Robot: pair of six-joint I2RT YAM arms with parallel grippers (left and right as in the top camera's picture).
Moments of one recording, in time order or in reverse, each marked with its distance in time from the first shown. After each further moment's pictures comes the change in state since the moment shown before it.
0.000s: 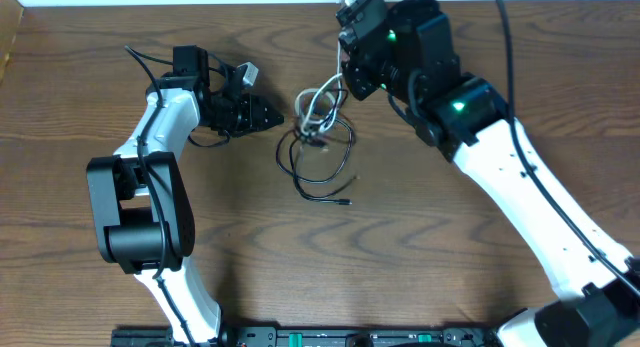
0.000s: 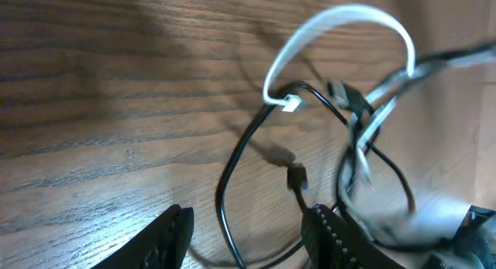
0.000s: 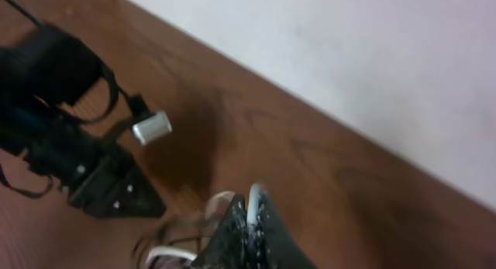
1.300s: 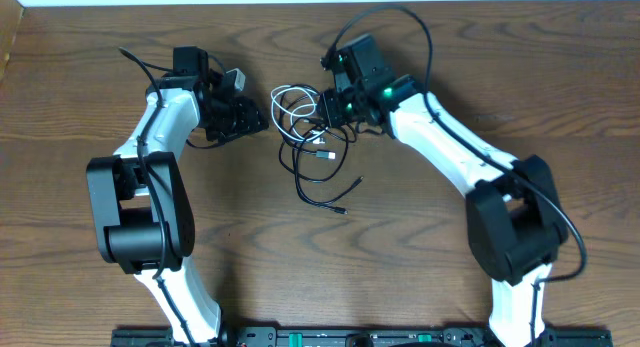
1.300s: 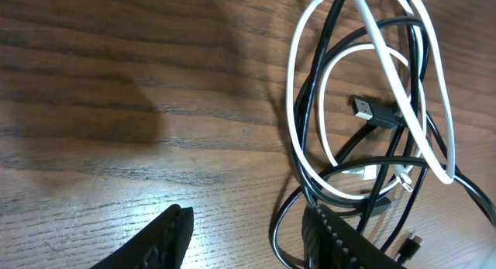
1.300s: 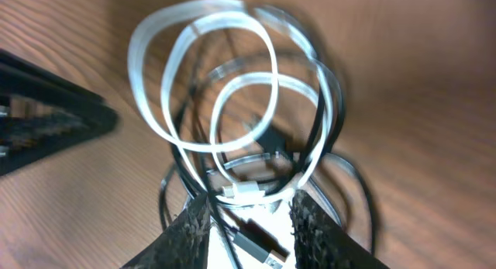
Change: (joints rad) left arm 0.000 0.000 0.000 -0.018 -0.259 -0.127; right arm -0.005 0.410 0.000 -0.064 -0.161 0.360
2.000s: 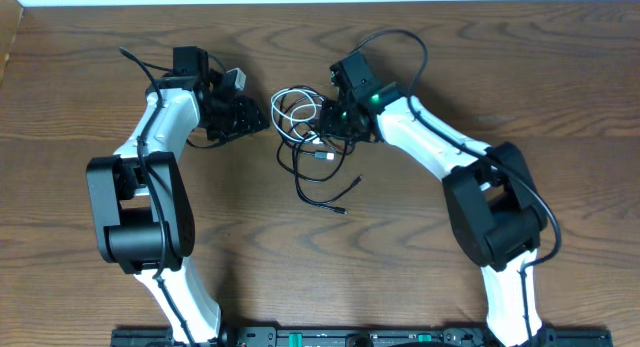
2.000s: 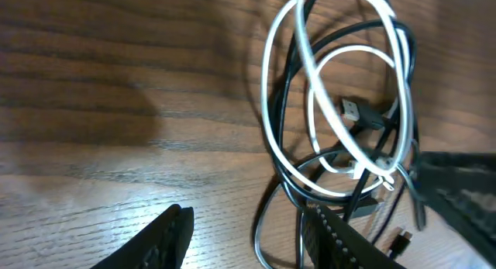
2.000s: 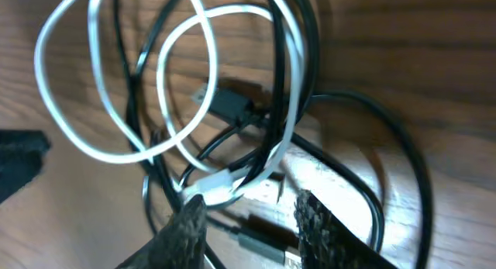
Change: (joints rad) left arm 0.000 0.000 0.000 0.005 0.025 -0.001; right arm 0.011 0.104 0.000 -0.015 -0.015 0.380
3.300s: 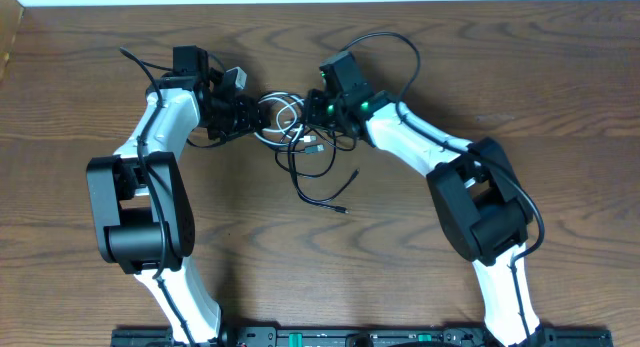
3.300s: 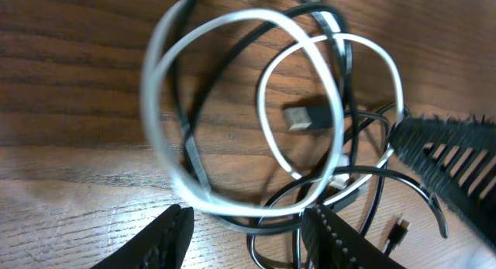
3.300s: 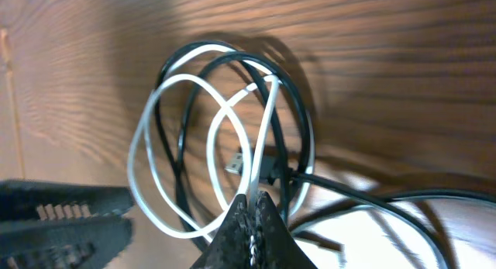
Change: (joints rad) left arm 0.000 0.000 0.000 0.006 0.007 0.000; right arm 0.035 0.051 0.000 0.292 -0.039 0.127
